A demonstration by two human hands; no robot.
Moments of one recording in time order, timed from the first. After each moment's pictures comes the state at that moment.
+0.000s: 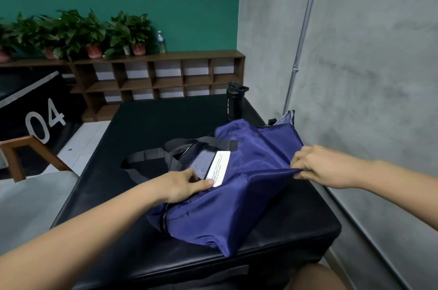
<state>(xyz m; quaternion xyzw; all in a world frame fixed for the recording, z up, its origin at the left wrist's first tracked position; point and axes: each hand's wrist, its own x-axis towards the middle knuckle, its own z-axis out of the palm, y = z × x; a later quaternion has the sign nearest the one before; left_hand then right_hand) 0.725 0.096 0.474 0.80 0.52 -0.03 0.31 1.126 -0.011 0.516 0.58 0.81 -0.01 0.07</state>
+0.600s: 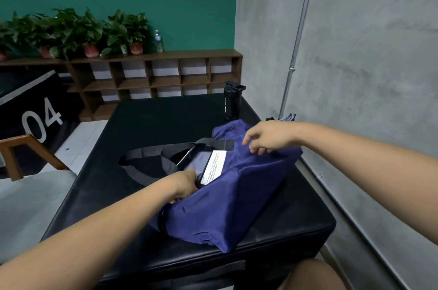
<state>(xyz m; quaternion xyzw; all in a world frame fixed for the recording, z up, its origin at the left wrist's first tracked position) 0.757 0.107 0.456 0.77 0.57 -0.12 0.27 1.035 0.065 0.565 0.67 0.69 -0.28 -0.05</state>
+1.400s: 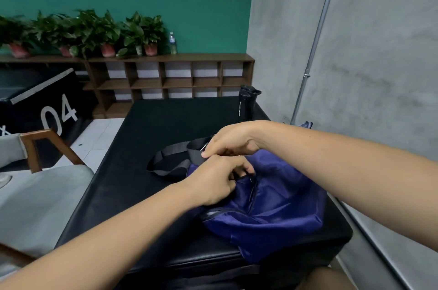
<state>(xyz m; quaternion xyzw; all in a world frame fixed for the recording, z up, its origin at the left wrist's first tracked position) 0.755 0.050 0.512 0.90 0.32 0.17 0.25 0.900 0.109 0.565 0.61 0.60 -0.52 -0.06</state>
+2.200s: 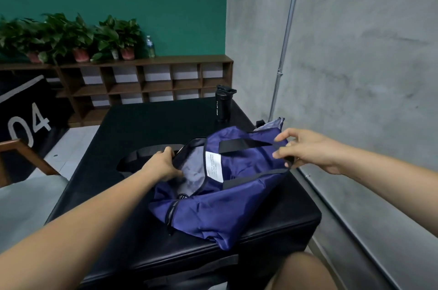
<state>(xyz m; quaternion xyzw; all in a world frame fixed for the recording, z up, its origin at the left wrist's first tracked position) 0.726 0.154 0.454 0.77 0.61 0.05 0.18 1.068 -0.052 0.567 0.71 0.48 -0.38 -0.35</state>
